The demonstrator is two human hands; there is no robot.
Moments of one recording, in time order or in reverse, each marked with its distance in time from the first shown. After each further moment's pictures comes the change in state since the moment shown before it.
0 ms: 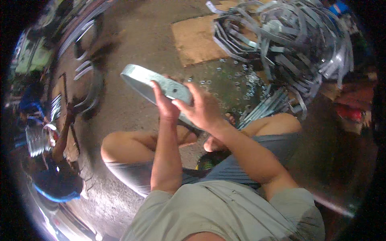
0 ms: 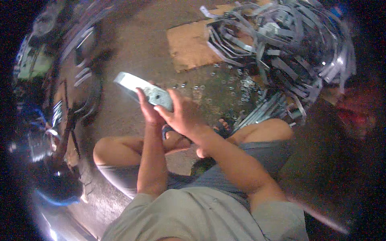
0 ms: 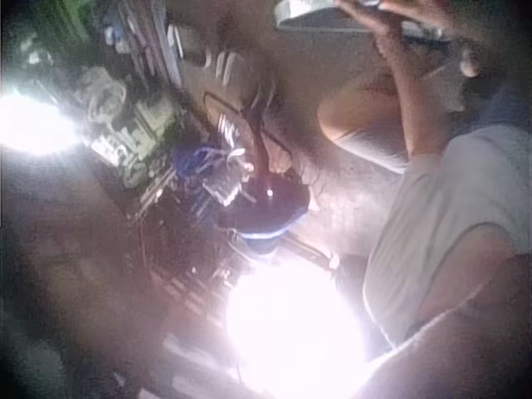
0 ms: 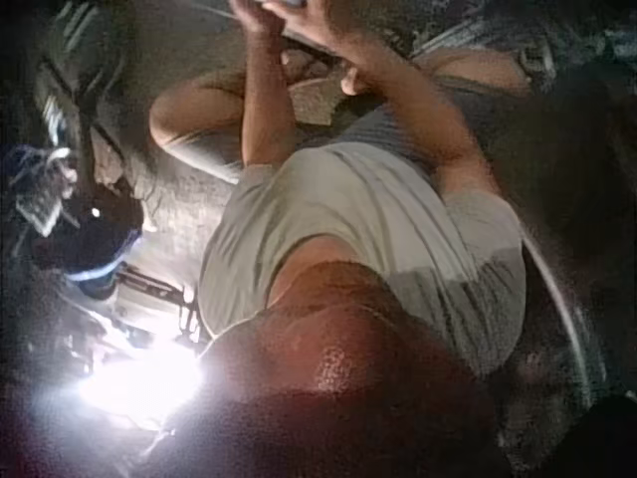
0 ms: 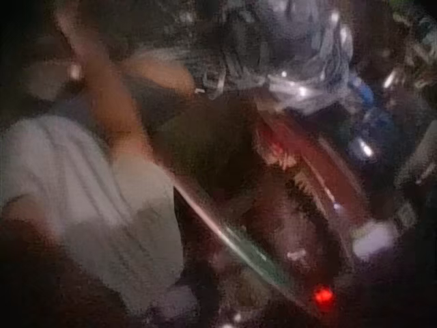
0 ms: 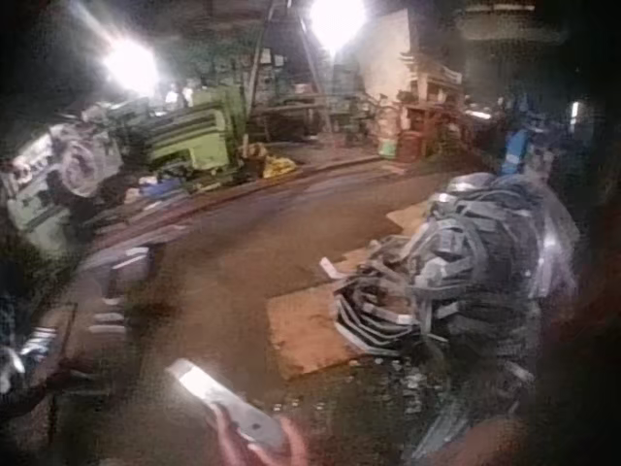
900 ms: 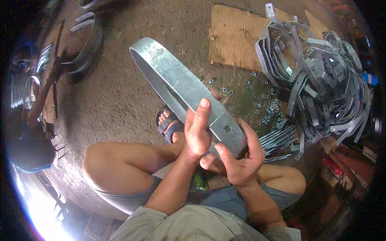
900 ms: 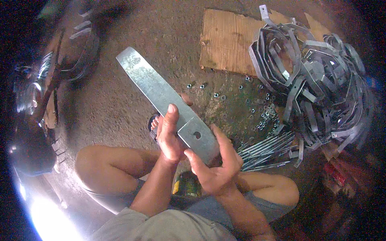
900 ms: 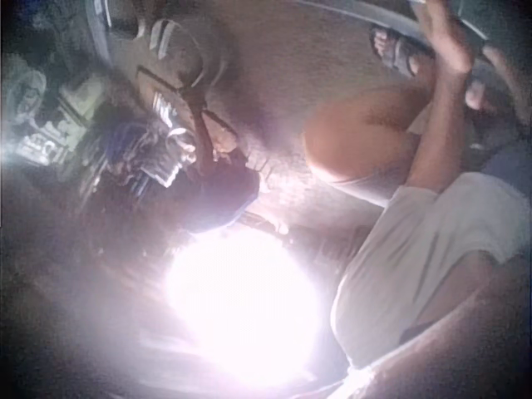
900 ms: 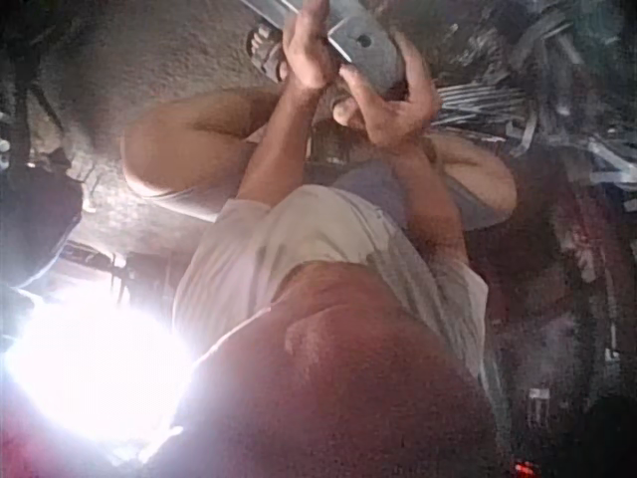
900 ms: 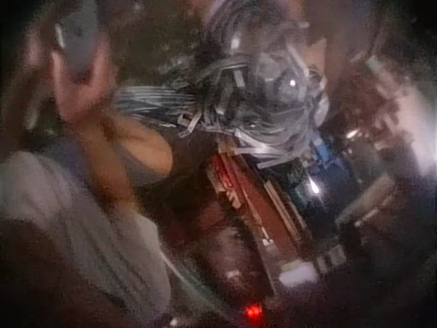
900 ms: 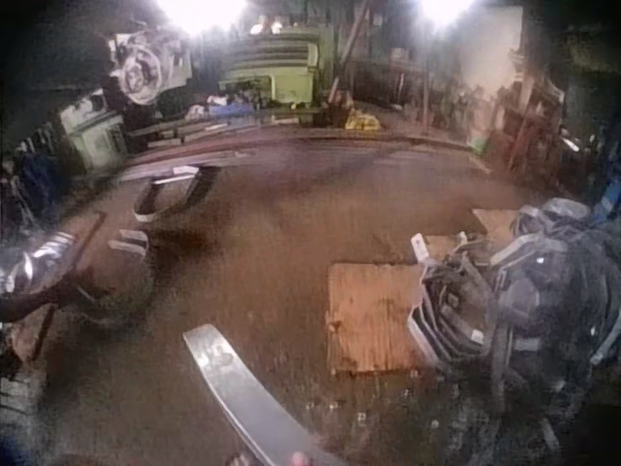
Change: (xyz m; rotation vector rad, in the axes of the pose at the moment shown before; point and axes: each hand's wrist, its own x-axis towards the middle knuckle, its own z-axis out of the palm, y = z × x) left_hand -0.005 0.007 0.021 0.250 0.200 -0.031; right_hand 0.005 0.006 0.006 0.083 -0.071 0.140
